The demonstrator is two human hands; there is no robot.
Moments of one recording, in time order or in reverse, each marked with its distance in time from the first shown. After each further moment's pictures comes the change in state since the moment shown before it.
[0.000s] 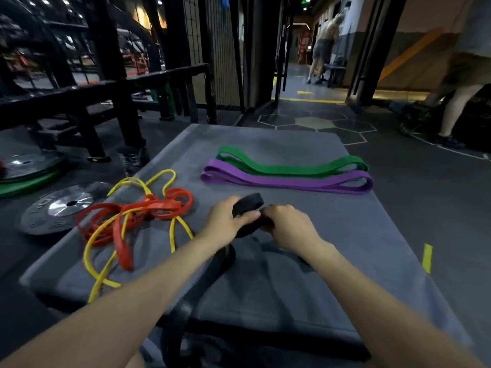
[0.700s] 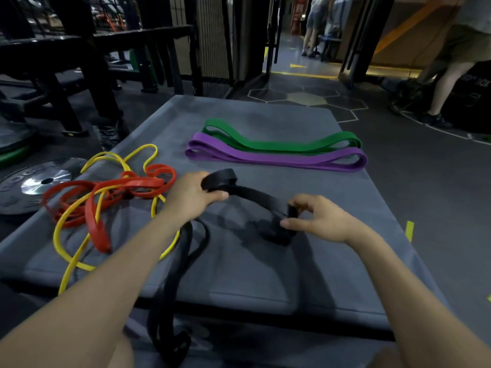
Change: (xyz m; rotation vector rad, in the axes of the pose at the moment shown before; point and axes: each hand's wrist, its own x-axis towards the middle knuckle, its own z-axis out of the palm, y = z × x) left_hand 0.012 -0.023 -0.024 0.208 0.041 0.009; right_hand -0.041 0.064 -0.021 0.520 -0.199 0.080
